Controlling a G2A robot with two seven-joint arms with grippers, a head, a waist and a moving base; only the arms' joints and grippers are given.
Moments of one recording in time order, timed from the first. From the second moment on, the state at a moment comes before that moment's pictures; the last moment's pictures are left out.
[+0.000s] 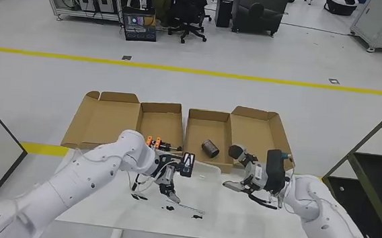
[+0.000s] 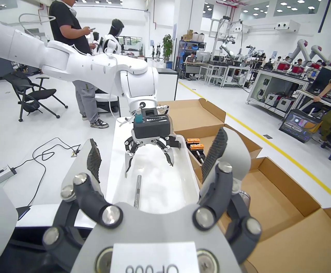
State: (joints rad) left arm 0.46 -1.04 -0.35 -1.23 0.85 -1.01 -0.46; right arm -1.10 -0.95 1.12 -1.50 -0.85 -1.01 -0.11
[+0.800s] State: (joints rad) left arm 0.36 -1.16 -0.17 -1.07 0.83 -1.01 -0.44; right arm -1.08 -0.91 1.08 -1.49 -0.87 -1.01 -0.17
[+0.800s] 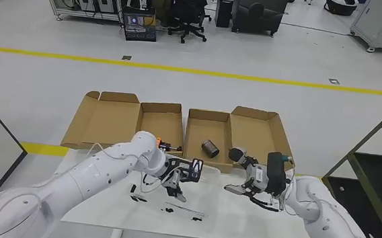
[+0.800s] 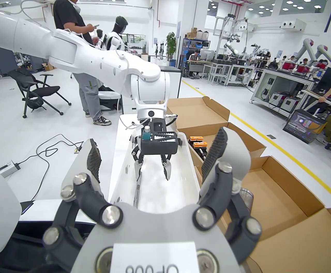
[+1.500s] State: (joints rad) left arm 0.37 -1.25 -0.17 -0.99 0.87 -1.01 -0.47; right arm -1.08 -0.91 1.08 -1.49 -0.87 -1.01 -0.17
